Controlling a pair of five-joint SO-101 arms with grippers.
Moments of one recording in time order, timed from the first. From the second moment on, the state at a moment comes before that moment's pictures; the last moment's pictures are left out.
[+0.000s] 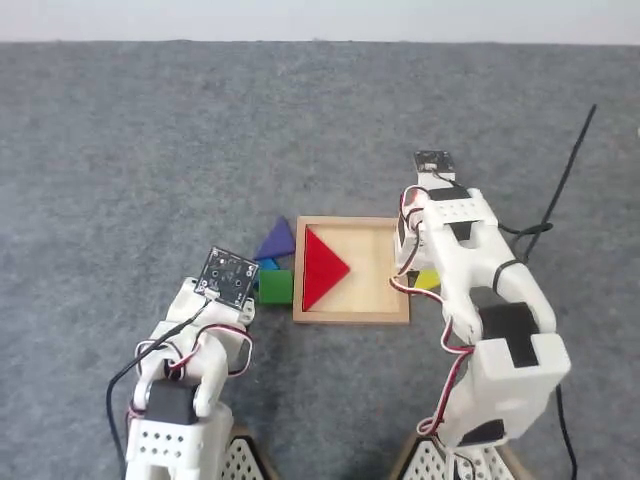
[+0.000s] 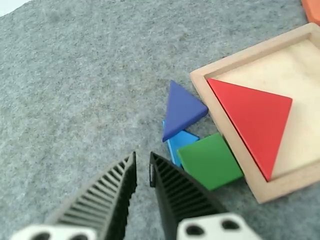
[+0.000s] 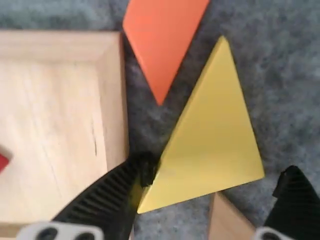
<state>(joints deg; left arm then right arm) 0.5 -100.7 97.2 55.8 -12.4 -11.3 14.0 22.8 59.8 -8.0</state>
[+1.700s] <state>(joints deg) 0.5 -100.7 97.2 55.8 -12.4 -8.0 14.4 19.0 63.6 -5.1</state>
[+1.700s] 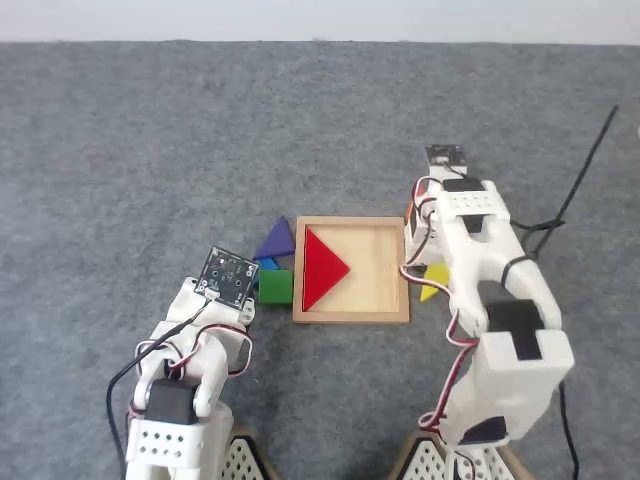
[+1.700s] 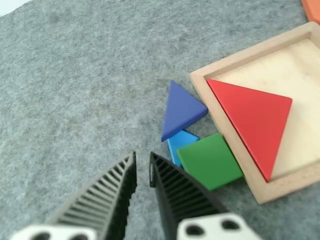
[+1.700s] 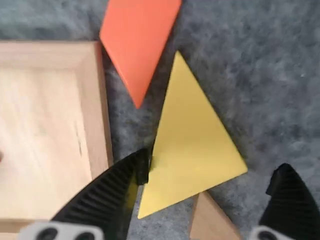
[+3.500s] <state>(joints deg) 0.5 -100.7 97.2 55.8 -12.4 -10.7 16.1 18.0 65.1 -7.3</state>
